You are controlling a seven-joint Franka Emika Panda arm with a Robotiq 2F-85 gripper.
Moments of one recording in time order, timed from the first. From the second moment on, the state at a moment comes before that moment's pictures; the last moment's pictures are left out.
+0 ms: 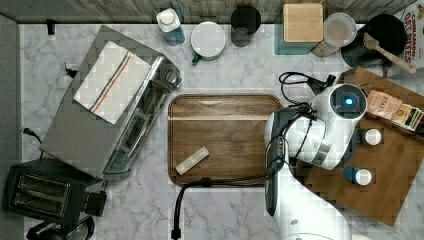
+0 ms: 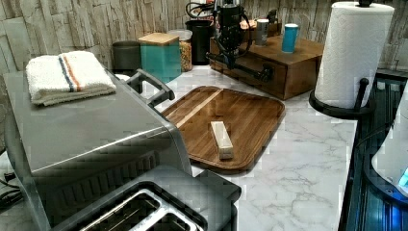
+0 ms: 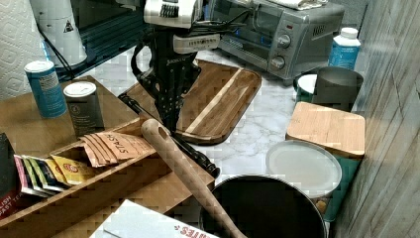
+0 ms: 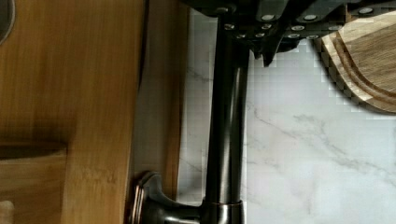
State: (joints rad) arm -0.23 0.35 -0.18 -2.02 -0.08 0.80 -0.75
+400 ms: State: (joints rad) arm -0.19 0.35 -0.21 -2.04 -0.12 0.83 -0.69
